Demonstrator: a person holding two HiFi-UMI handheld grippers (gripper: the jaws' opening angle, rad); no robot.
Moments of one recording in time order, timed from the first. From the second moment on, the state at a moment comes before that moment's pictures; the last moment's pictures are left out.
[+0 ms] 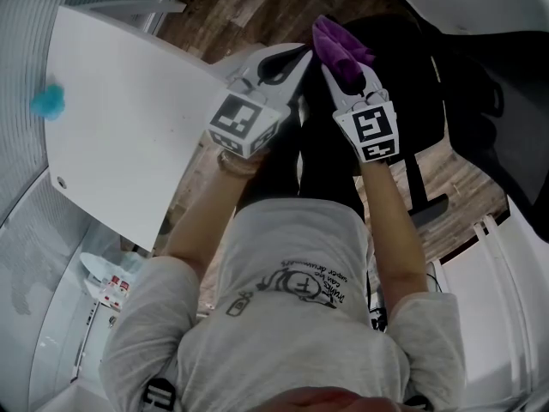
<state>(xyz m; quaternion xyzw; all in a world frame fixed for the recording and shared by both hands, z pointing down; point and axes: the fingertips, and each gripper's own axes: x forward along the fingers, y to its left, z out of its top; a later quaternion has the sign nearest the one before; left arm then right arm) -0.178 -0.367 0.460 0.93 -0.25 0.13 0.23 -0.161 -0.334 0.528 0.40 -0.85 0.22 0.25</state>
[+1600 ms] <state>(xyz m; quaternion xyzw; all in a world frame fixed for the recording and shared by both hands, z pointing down) -0.129 -0.371 0.476 0.93 -0.23 0.15 0.24 -0.009 -0.386 0.538 0.52 -0.79 0.24 0.22</state>
